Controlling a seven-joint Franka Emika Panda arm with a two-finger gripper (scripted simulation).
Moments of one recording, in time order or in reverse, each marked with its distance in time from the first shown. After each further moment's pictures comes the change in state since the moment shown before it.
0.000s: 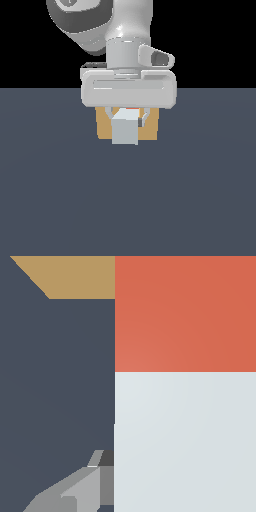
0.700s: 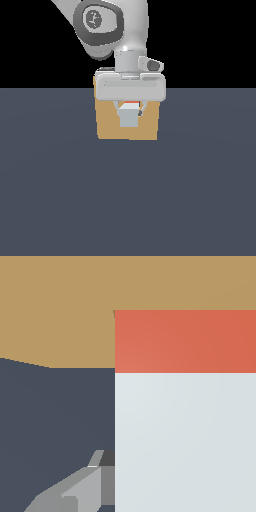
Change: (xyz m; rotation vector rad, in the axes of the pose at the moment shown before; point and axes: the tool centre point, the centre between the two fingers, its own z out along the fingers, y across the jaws) arm 0.099 0.000 -0.003 -0.005 0.000 -0.003
